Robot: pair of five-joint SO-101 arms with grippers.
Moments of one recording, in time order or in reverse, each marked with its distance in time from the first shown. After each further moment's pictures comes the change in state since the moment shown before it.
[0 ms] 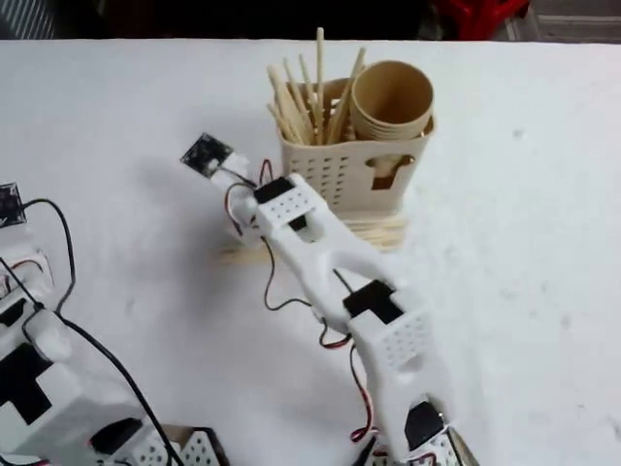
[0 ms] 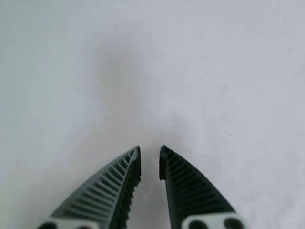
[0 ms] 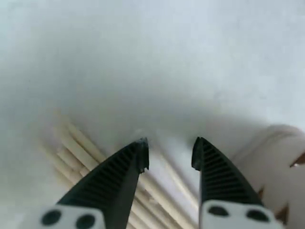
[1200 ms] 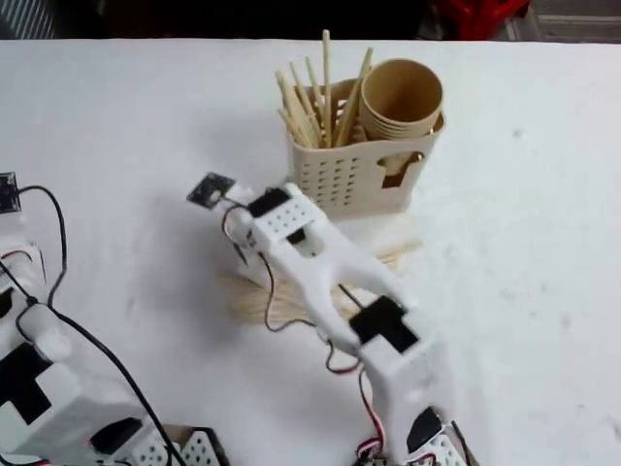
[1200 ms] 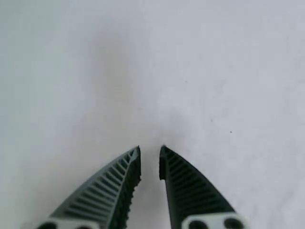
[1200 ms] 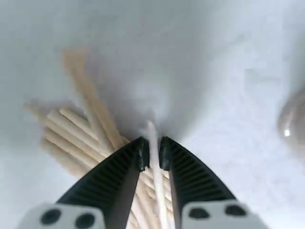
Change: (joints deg) left arm 0.0 0.0 -7.7 12.6 -4.2; right arm -4.4 -9.2 9.1 19.9 -2.0
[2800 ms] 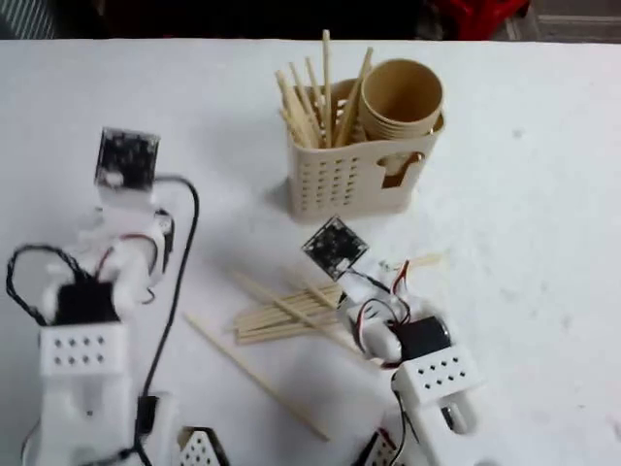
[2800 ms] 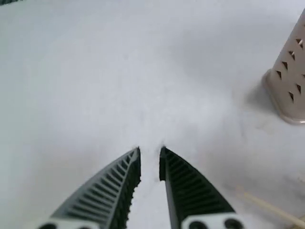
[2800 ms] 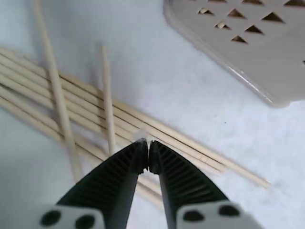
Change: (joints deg) left arm 40.2 -56.0 6.5 43.0 17.1; right arm 17.5 -81.8 70.2 -21.1 7.5
